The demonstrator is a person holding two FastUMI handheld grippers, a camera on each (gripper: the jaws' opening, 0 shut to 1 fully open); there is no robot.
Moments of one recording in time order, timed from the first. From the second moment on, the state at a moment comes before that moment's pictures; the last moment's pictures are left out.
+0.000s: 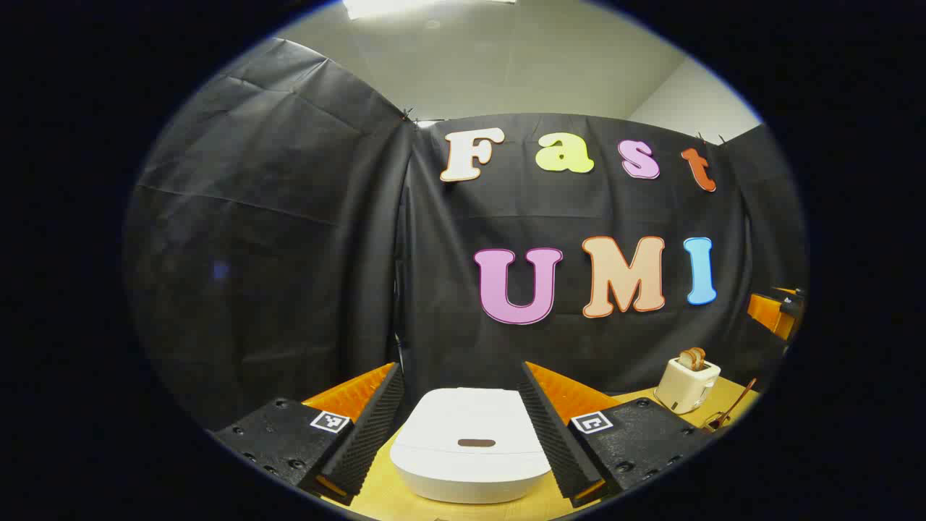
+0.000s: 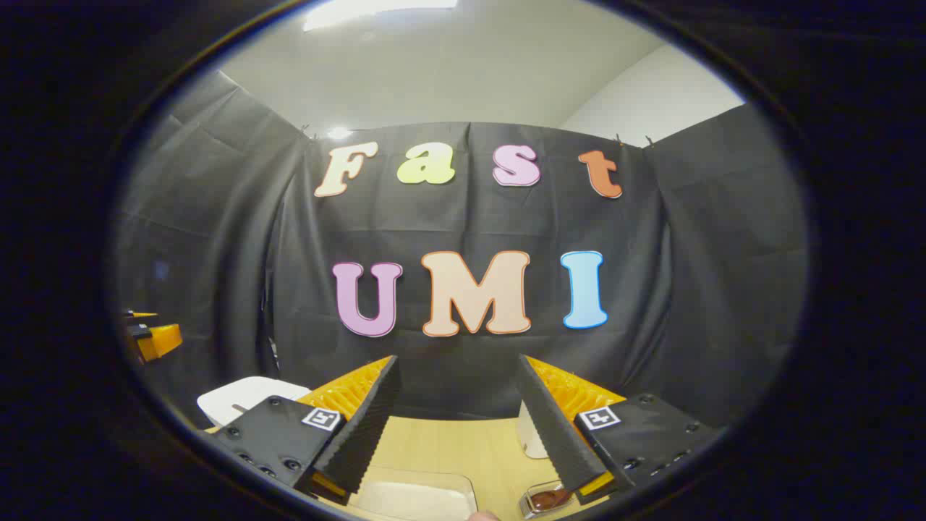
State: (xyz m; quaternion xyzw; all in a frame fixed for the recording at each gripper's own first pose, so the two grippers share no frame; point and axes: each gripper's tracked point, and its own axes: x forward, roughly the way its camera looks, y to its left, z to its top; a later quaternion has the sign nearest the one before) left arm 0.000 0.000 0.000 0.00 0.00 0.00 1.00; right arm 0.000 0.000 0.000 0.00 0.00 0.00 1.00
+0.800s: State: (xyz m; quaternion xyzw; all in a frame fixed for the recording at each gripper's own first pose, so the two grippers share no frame) left arm -0.008 0.001 0.002 0.01 0.00 0.00 1.00; right arm -0.006 -0.002 -0.001 -0.01 0.00 0.01 1.00
